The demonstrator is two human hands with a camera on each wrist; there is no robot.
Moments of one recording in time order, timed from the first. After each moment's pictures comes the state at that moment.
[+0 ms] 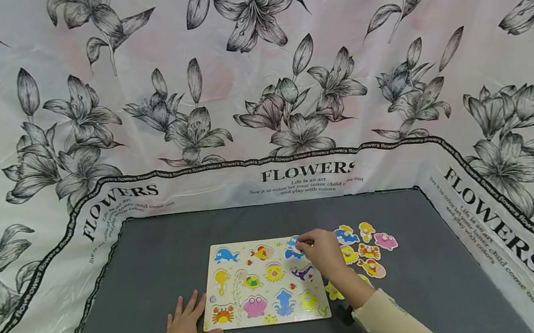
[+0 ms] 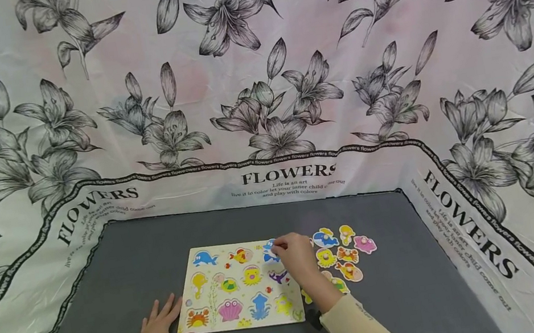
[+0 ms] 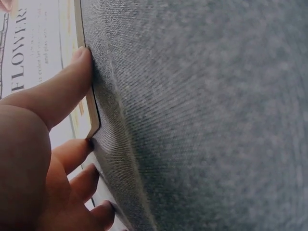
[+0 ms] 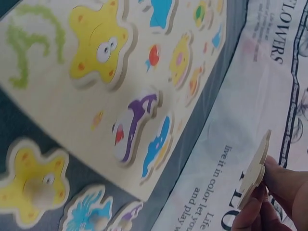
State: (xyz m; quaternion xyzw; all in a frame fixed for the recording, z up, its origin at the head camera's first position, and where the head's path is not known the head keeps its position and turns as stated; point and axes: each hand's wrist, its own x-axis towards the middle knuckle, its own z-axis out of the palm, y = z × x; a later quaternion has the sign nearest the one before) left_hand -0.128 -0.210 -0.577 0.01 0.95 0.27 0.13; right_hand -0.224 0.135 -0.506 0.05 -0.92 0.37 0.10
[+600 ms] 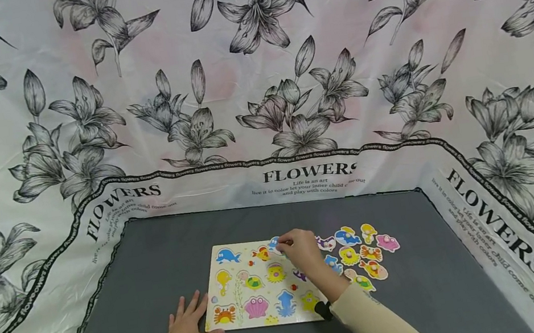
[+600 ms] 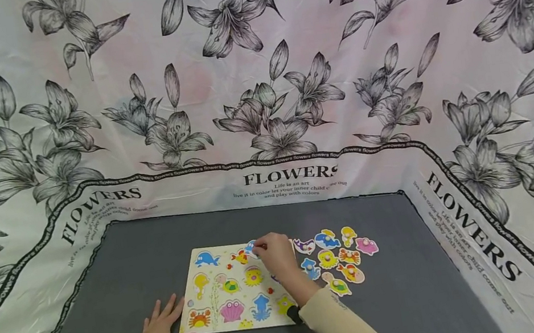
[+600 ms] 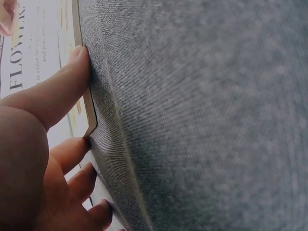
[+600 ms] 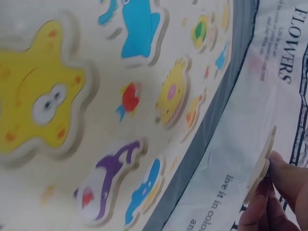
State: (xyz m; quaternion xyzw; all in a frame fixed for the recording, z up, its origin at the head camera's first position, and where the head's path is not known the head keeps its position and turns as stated) left_hand -0.128 -0.210 -0.578 0.00 0.95 0.27 0.13; right_hand -0.242 0.094 -0.517 0.09 -0.92 0.38 0.08
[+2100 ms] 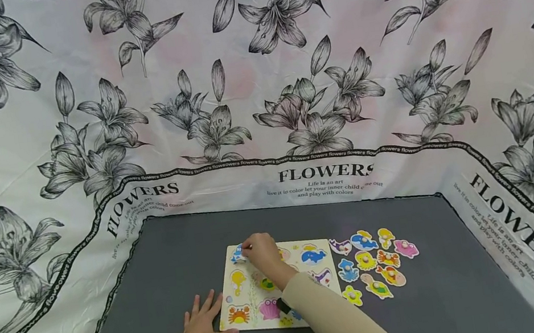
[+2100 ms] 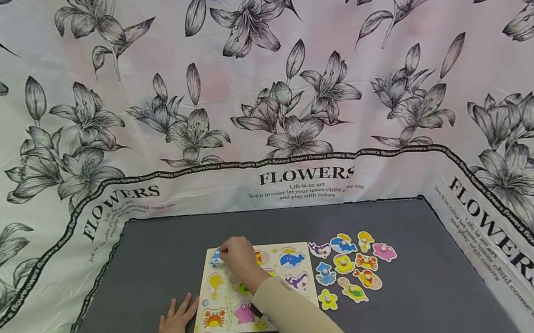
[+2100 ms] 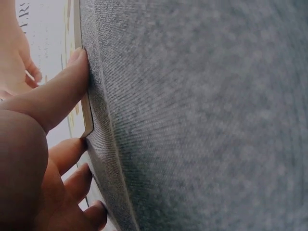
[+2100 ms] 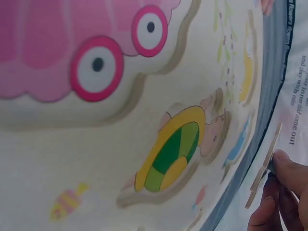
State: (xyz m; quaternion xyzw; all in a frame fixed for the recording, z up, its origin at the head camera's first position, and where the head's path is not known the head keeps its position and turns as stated) left_hand -0.128 -0.209 -0.586 0.00 0.95 0.28 0.10; right_hand -0.281 -0.028 -0.550 0.14 -0.94 0.32 0.02
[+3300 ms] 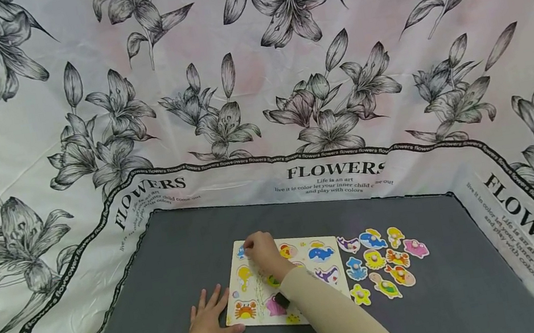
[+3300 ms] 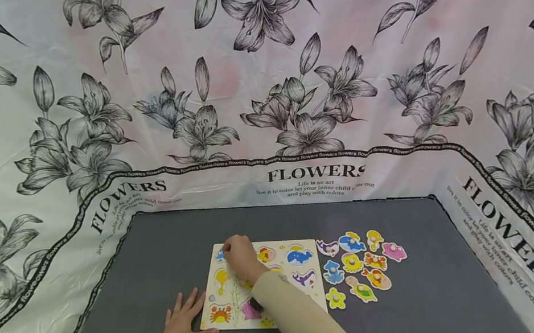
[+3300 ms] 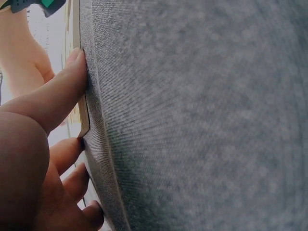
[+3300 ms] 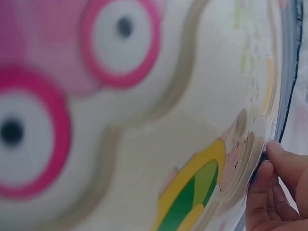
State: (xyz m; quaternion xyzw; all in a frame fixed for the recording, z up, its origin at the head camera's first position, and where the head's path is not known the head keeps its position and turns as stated) left_hand -0.131 -0.215 -0.576 0.00 0.95 0.30 0.10; right_hand -0.304 -0.050 -0.571 0.13 -0.93 0.35 -0.05
